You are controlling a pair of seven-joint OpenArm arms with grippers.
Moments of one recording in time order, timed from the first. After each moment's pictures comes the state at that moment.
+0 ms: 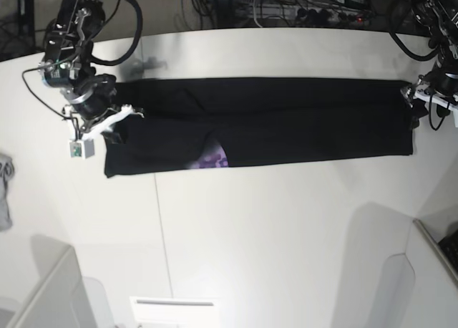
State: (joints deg) left arm 18.2 -17.7 -47.6 95.6 -38.9 -23.9 49.6; right arm -14.3 3.6 16.3 112.1 25.3 11.6 -55.5
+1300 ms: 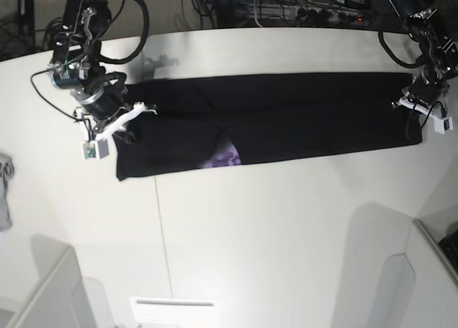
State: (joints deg) left arm 11.6 -21.2 -38.2 76.7 -30.5 -23.5 42.2; right arm -14.4 3.7 12.1 112.1 25.3 11.6 -55.2
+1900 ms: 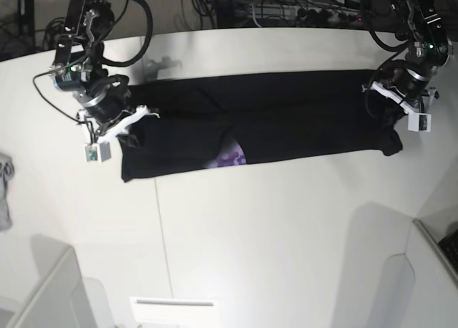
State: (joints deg) left arm 24.0 -16.5 -30.7 104.7 -30.7 -23.8 42.4; right arm -13.5 2.4 12.1 112.1 25.3 11.4 -55.2
